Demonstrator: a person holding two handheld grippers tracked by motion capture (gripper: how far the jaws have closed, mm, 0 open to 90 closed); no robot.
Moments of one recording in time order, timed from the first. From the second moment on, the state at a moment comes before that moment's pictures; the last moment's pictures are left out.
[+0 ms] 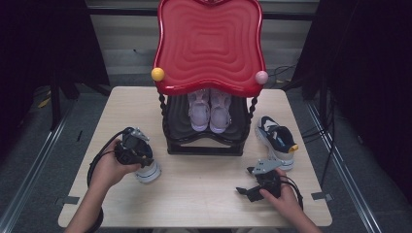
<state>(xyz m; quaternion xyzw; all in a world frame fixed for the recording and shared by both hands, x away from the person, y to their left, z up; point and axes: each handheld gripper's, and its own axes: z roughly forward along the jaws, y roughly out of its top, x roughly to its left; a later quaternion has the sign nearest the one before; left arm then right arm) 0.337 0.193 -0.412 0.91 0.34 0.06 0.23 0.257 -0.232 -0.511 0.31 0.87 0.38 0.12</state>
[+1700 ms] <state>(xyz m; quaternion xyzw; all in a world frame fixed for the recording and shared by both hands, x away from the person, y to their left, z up) 0.352 0.172 -0.424 0.95 0.29 -0.01 0.12 0.257 -0.232 -0.511 0.31 0.87 0.38 0.12</state>
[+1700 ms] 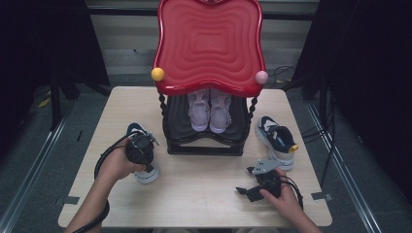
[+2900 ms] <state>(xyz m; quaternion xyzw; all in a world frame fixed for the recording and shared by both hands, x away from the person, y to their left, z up) 0.356 0.167 -0.417 0.96 0.26 -0.04 0.08 0.257 -0.232 -0.511 0.31 0.87 0.38 0.12</state>
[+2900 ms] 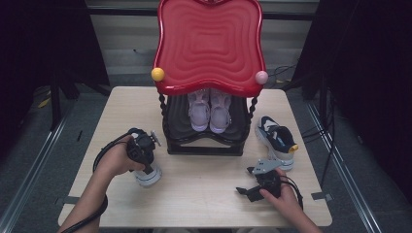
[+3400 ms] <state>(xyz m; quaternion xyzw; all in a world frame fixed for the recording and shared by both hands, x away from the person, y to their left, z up) 0.362 0.159 -0.416 0.97 0.24 -0.05 0.03 0.257 -0.232 -0.511 0.31 0.87 0.38 0.12</state>
